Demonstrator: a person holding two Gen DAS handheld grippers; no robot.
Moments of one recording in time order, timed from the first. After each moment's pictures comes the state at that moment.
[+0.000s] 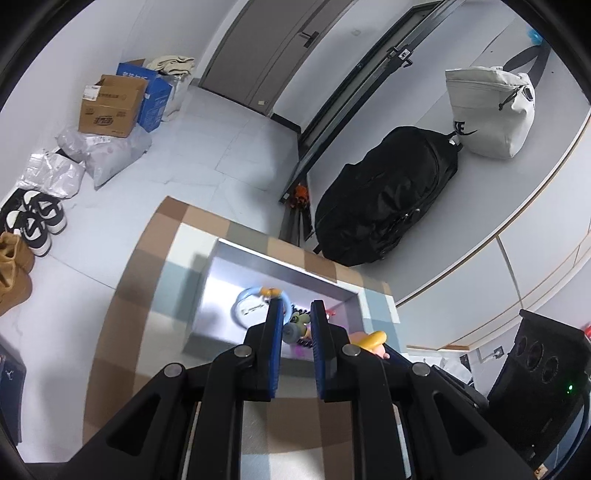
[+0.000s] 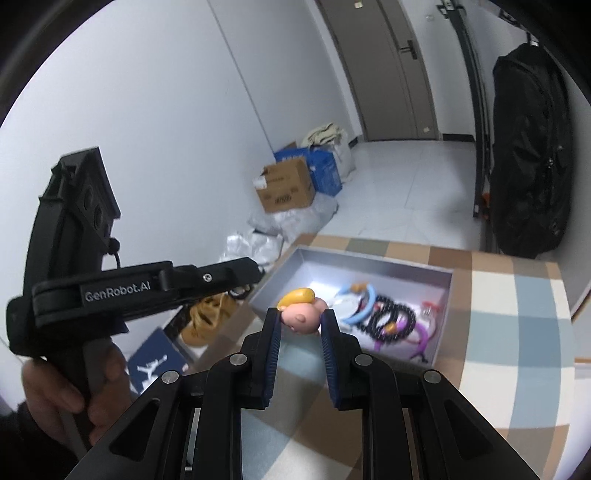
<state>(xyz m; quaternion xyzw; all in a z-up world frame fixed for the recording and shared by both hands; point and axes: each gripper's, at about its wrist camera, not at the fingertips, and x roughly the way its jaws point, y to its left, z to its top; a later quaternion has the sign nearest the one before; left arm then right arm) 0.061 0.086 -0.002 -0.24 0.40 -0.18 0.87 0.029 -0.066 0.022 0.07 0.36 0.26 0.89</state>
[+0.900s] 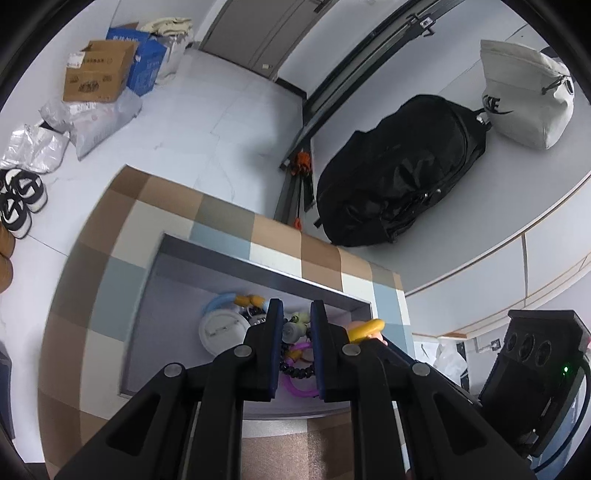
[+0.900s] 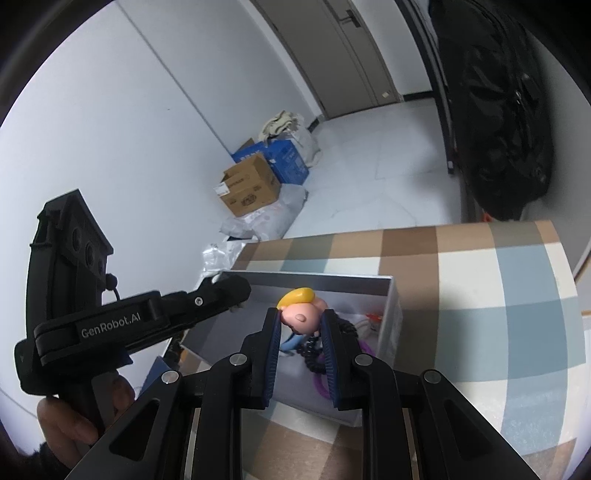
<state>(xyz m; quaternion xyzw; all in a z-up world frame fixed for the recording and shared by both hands) 0.113 0.052 -0.032 -0.25 0.47 -0.18 0.83 0.091 -0.116 -0.014 0.16 0.42 0.21 0.87</state>
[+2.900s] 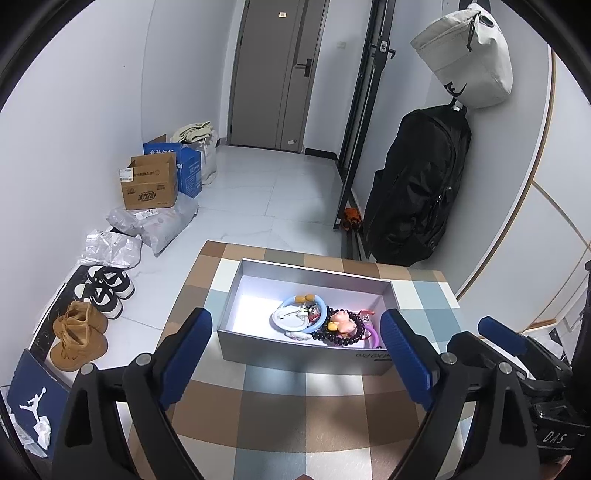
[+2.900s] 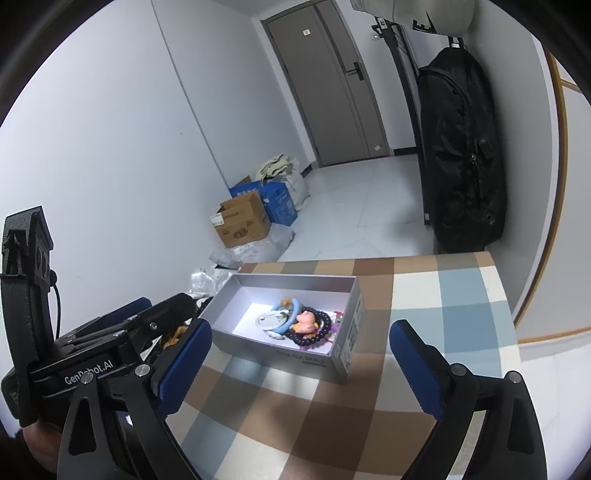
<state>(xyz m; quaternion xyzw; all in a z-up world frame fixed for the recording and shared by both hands) 0.012 0.040 0.011 -0.07 0.34 -0.06 0.94 0.001 -0.134 0.027 0.10 0.33 0.18 0.92</state>
